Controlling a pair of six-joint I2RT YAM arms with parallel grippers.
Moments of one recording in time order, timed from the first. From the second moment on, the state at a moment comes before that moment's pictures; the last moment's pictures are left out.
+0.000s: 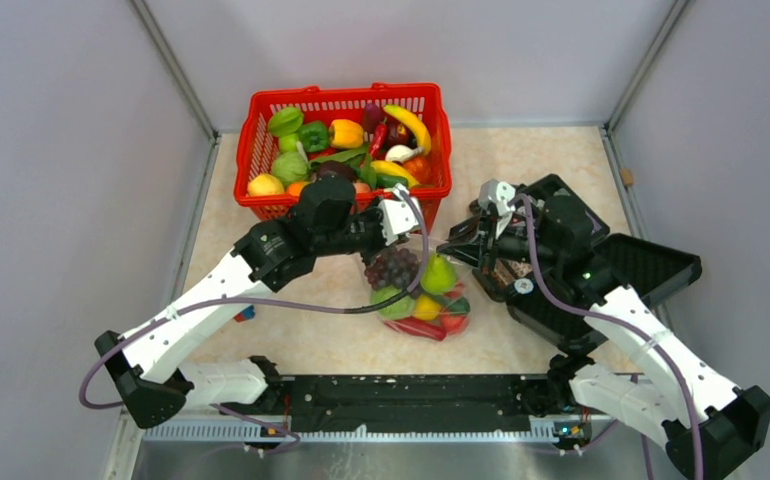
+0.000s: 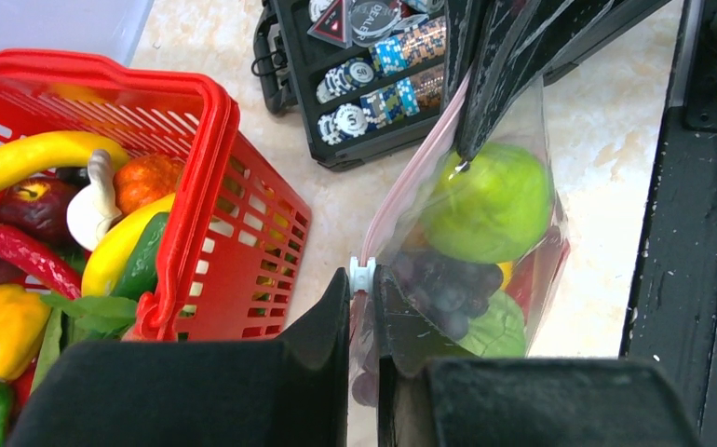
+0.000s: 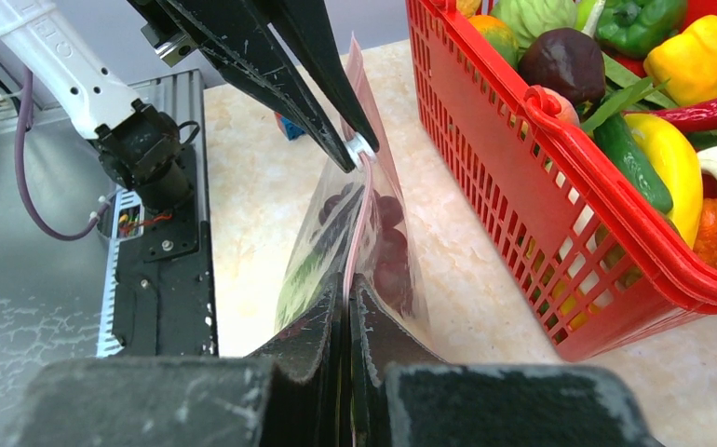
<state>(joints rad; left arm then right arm) -0.85 1.19 1.32 -0.59 0.28 0.43 0.54 0.90 0.82 -0.04 -0.78 -0.02</state>
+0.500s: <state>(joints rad) -0.85 1.16 1.30 -0.61 0.18 0.44 0.54 0.89 0.81 -0.03 -0.78 -0.02</state>
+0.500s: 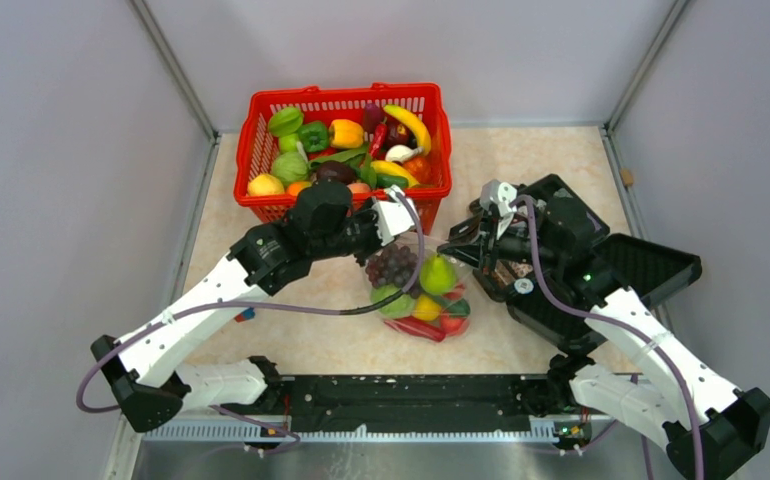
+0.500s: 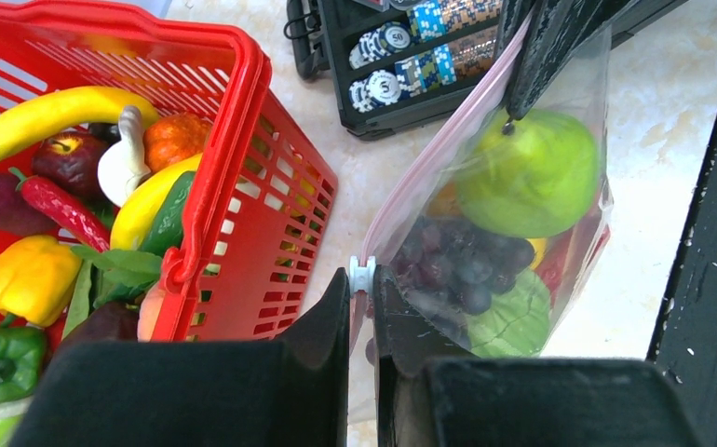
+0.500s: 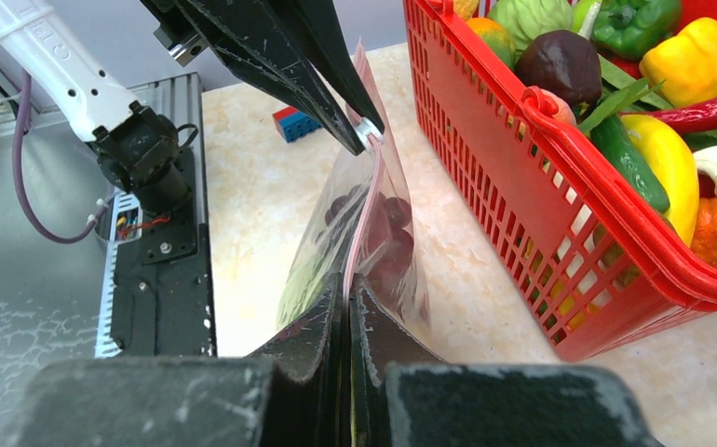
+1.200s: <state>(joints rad) -0.67 1.10 1.23 -0.61 0.28 0.44 0.54 0.89 0.80 0.01 -0.76 0.02</state>
